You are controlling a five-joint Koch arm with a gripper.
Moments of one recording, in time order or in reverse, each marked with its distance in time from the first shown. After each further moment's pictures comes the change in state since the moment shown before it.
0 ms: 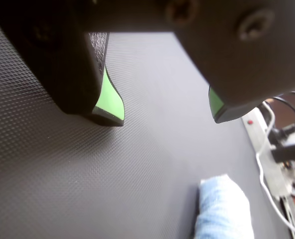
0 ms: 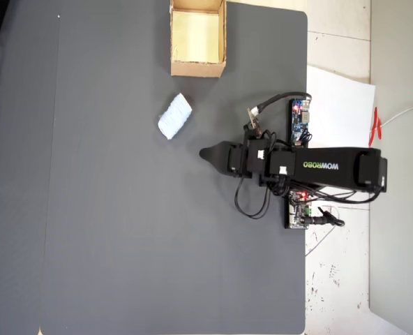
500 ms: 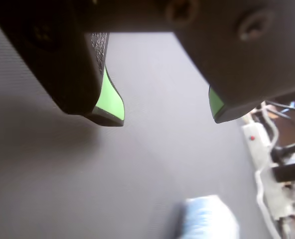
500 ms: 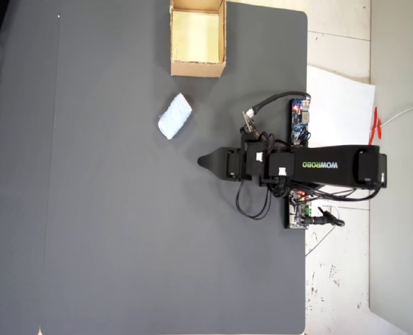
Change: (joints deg) arm -1.2 0.0 -5.8 -0.5 0.8
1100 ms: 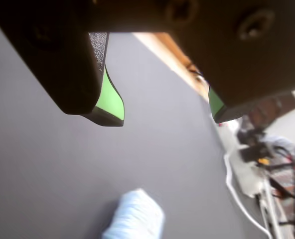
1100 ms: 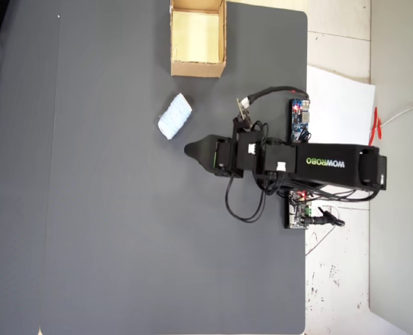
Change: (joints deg) arm 2.2 -1.4 -26.7 27.4 -6.9
